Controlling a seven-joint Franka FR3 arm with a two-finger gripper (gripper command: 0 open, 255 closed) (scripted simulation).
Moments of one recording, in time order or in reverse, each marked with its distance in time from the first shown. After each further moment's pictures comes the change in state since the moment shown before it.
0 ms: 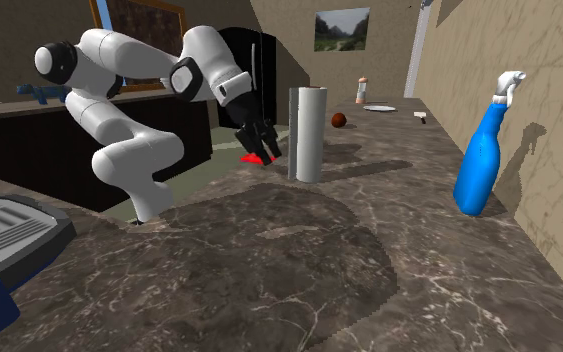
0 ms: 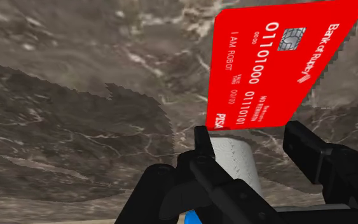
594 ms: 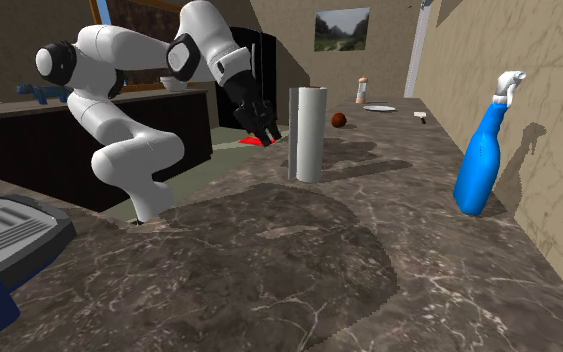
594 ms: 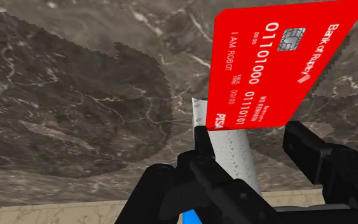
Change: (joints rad) arm -0.022 -0.007 -0.027 0.117 -0.027 -0.123 -0.003
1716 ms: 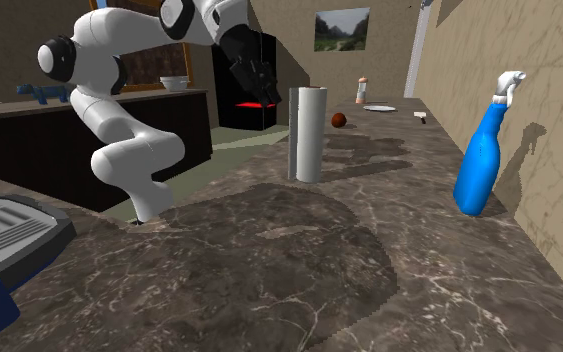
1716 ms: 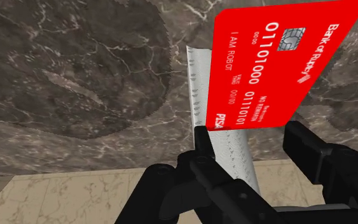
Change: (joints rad) arm -0.035 0.047 -0.040 0.250 -0.042 -0.202 -0.001
